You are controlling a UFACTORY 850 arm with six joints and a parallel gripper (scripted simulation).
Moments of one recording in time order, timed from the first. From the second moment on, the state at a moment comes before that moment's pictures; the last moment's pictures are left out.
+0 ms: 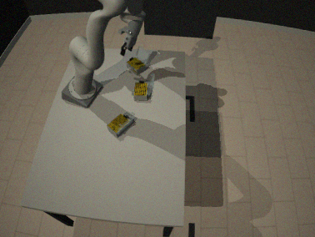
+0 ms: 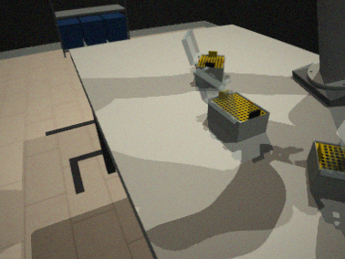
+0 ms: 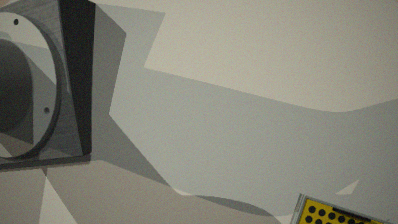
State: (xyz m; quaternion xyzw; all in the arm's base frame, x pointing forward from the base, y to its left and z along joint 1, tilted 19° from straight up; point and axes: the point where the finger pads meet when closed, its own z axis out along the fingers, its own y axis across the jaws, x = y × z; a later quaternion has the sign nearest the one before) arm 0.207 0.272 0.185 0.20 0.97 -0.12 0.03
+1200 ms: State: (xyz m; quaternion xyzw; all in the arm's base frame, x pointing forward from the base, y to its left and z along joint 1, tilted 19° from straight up) arm 0.257 0.172 0.197 0.40 0.91 -0.10 -0.04
